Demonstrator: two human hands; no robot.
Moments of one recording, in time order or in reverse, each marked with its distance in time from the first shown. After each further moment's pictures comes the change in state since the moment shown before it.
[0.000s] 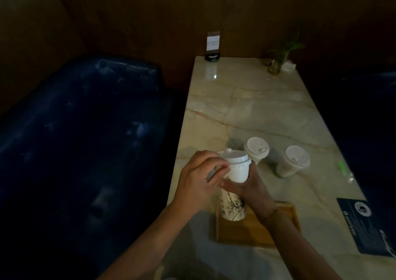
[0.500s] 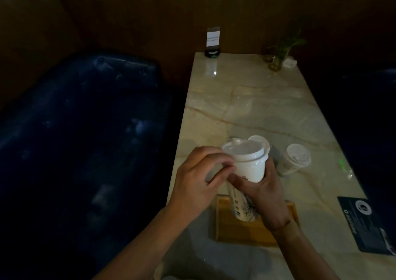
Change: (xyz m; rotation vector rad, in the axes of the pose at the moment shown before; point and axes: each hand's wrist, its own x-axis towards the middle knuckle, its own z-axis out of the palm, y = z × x) left_hand 0.011 0.023 -0.016 -0.004 0.031 0.072; right_hand -0.021 -0.028 -0.001 -0.024 0.161 -0.169
